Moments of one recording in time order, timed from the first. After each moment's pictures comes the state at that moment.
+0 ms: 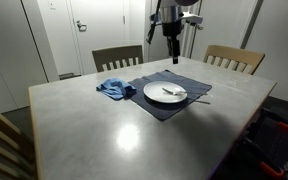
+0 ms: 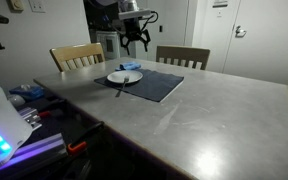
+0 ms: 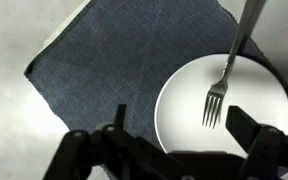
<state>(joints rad) 0.08 0.29 0.05 -2.09 -0.37 2.30 -0.53</state>
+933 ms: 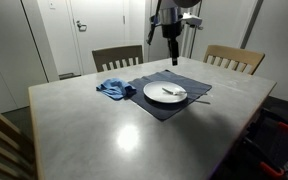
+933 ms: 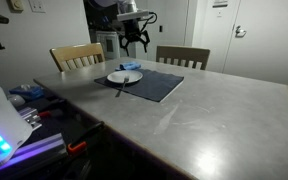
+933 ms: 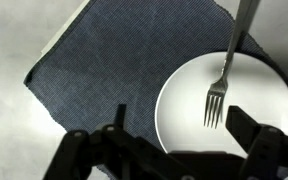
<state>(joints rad) 0.08 0.29 0.06 -2.10 -0.39 2.30 -0.45</state>
